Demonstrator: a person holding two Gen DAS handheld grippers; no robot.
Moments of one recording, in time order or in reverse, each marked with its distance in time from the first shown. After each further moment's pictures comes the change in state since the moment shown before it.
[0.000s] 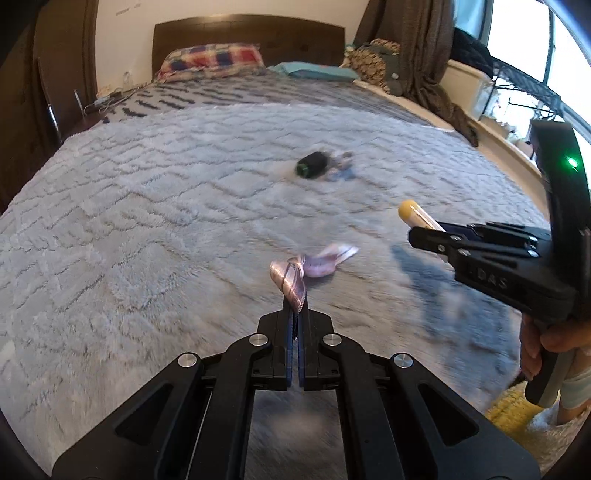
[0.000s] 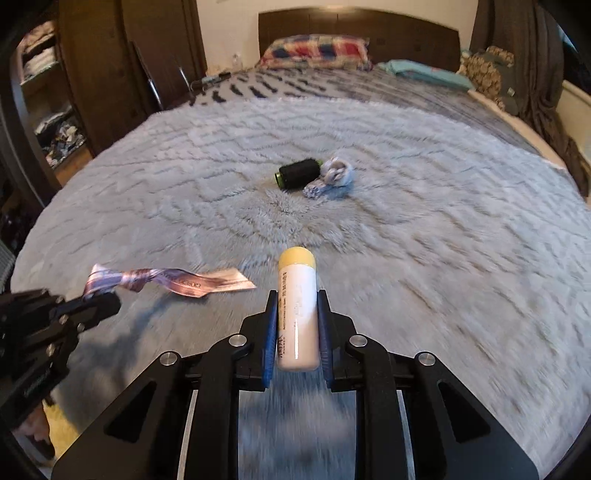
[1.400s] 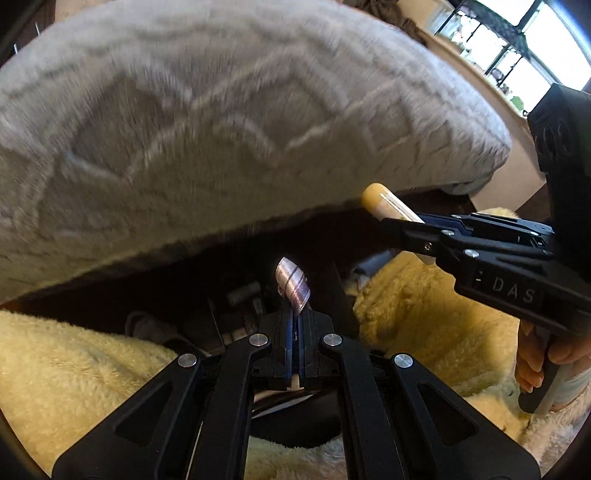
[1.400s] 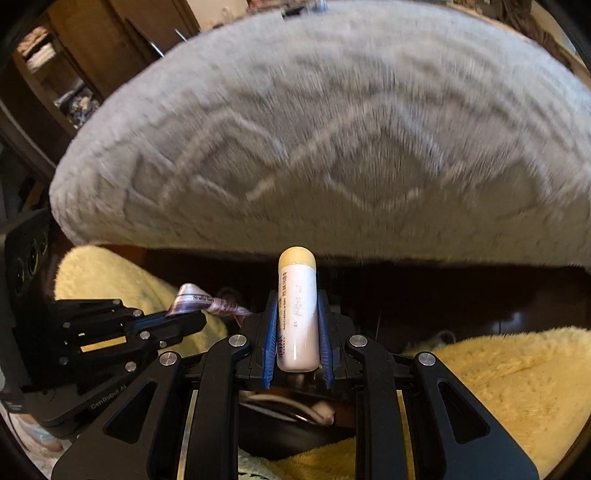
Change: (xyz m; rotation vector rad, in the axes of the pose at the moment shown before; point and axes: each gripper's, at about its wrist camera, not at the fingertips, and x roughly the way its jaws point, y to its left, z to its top) left arm -0.011 -0.096 -0.242 -0.023 0.367 -0.204; right arm -0.051 0.014 -0.260 0.156 0.296 0.107
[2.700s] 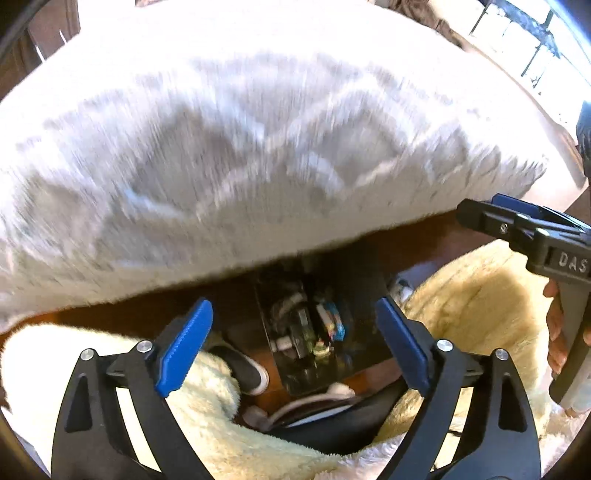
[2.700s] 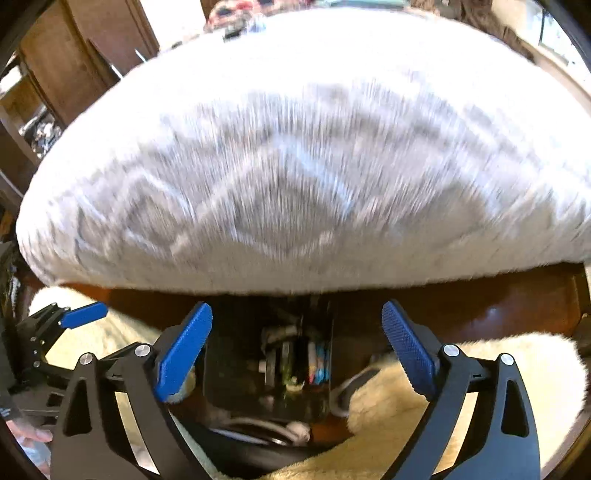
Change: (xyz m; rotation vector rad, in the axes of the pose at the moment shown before) left arm -0.028 0.014 0.029 -0.011 -0.053 0.175; right arm -0.054 -0.030 0.038 0.068 -0.147 -0.134
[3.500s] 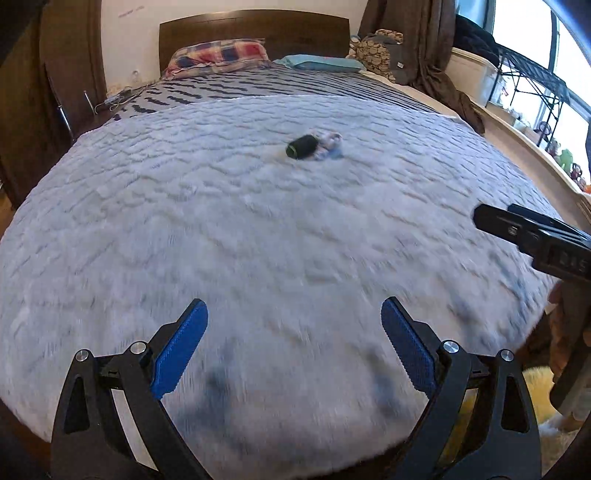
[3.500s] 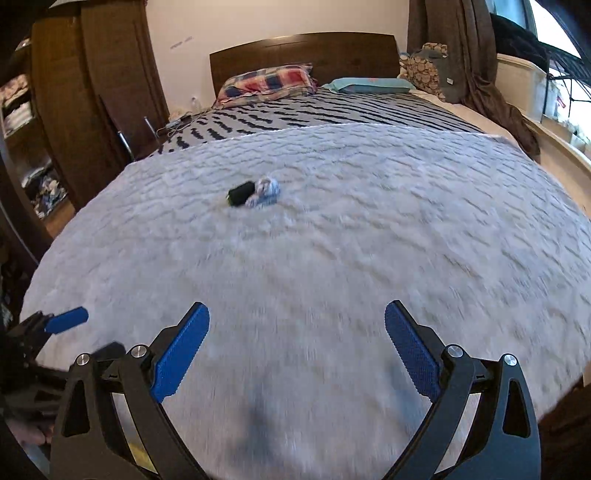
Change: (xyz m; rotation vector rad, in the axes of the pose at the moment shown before) left arm -0.045 0.049 0.195 -0.009 -0.267 0.108; right arm 0.007 0.021 0.197 -0.036 -0.250 -0.010
